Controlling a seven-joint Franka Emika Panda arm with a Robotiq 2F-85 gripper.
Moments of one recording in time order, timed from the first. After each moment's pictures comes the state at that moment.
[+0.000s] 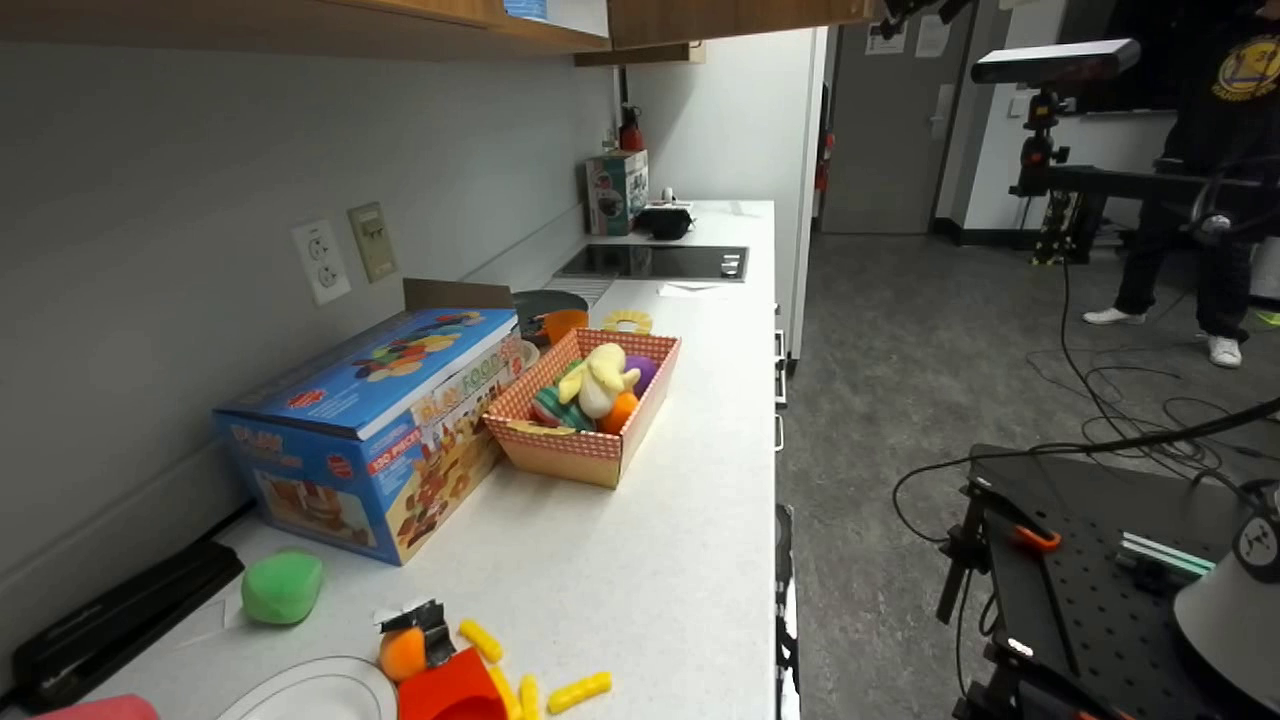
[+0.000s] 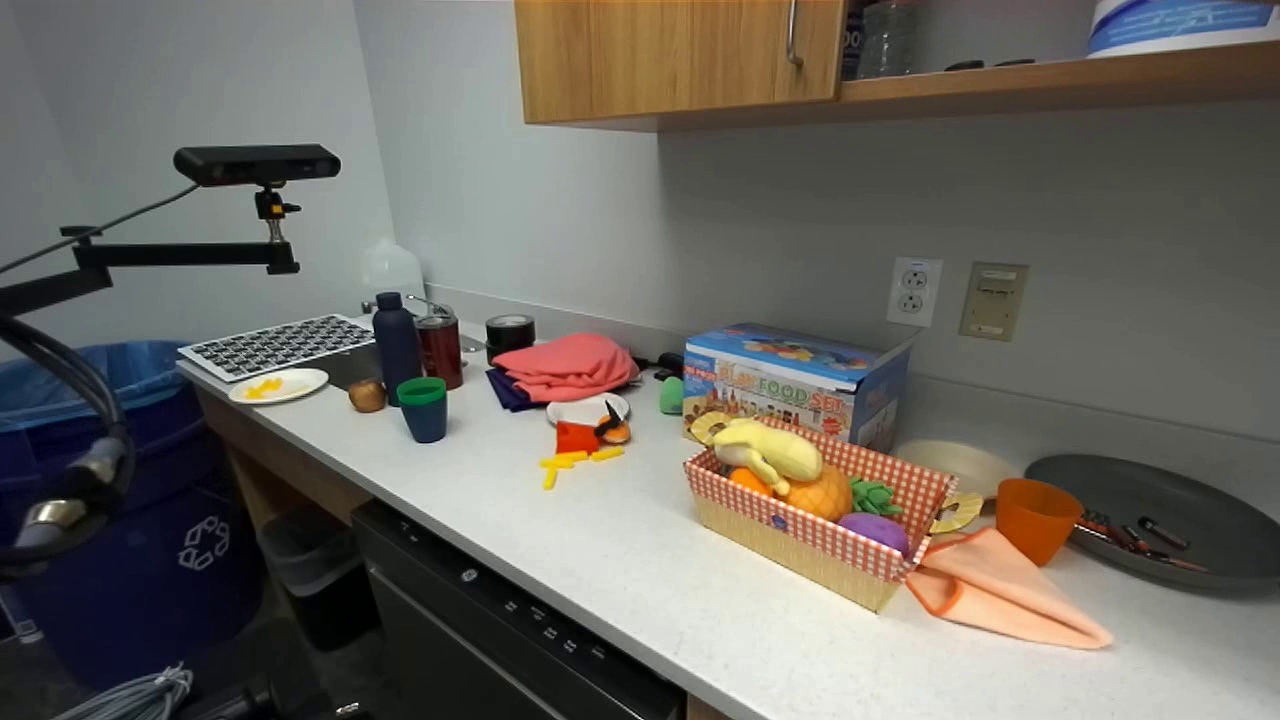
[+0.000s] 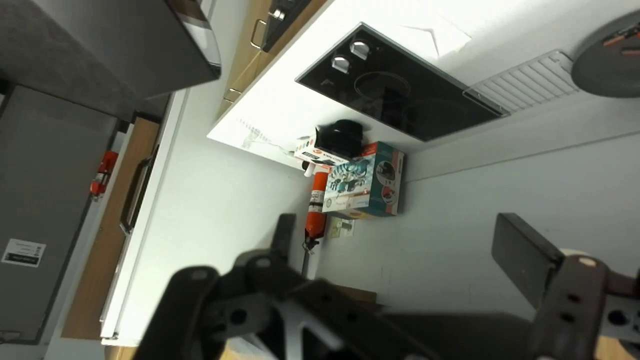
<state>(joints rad) -0.44 -0.67 -0.34 -2.48 -0.84 2.71 0.53</state>
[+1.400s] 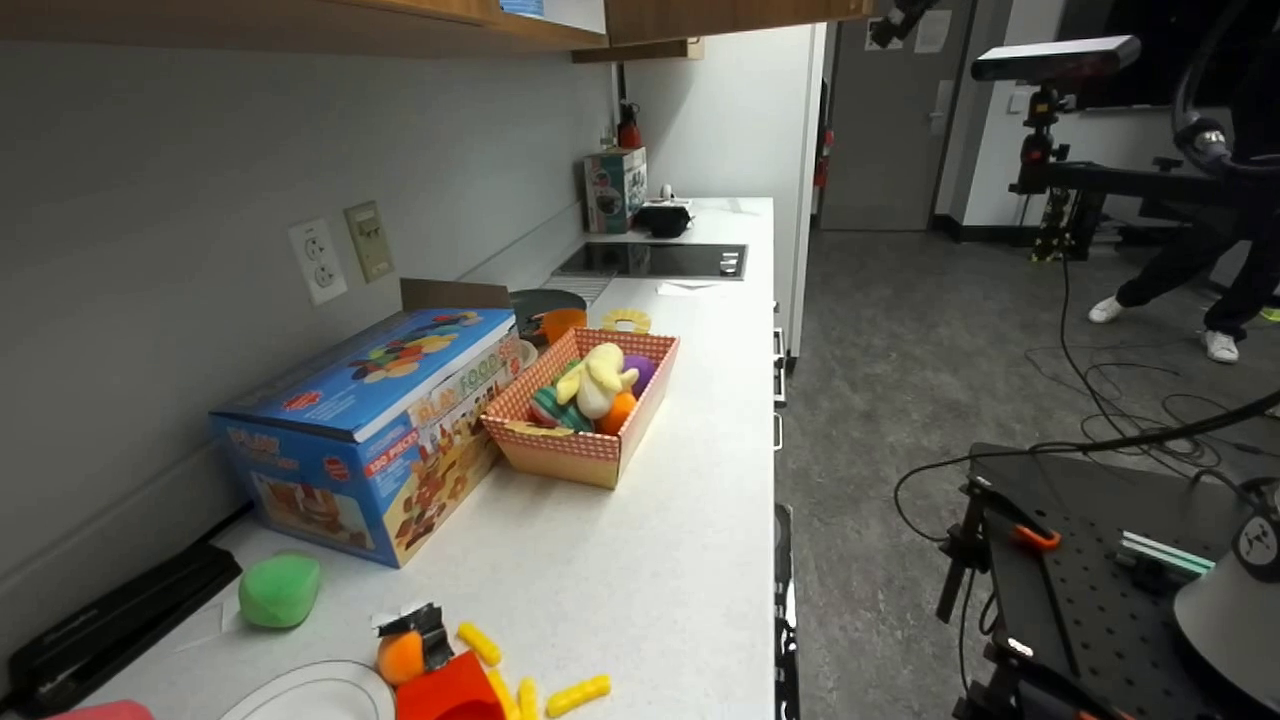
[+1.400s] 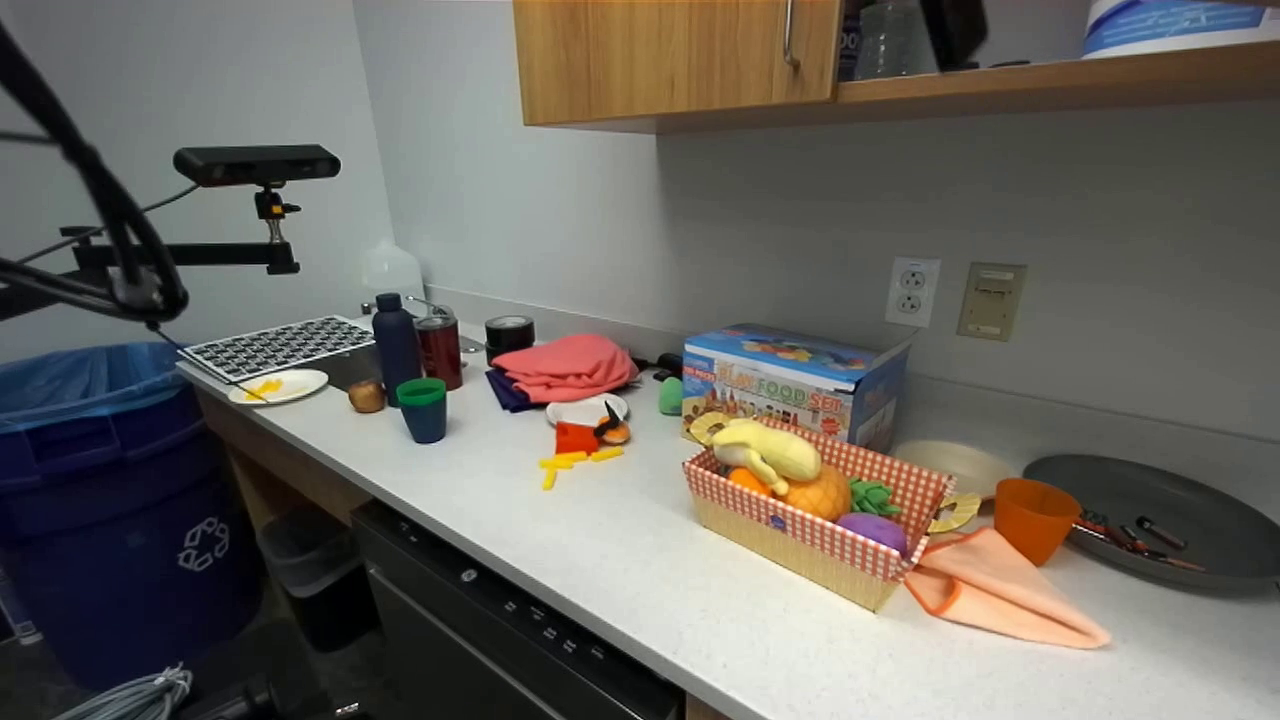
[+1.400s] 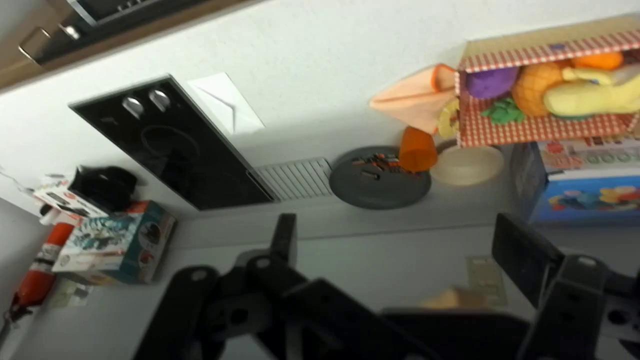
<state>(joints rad) -0.20 -0.70 -0.43 -2.34 -0.14 2.34 -0.41</state>
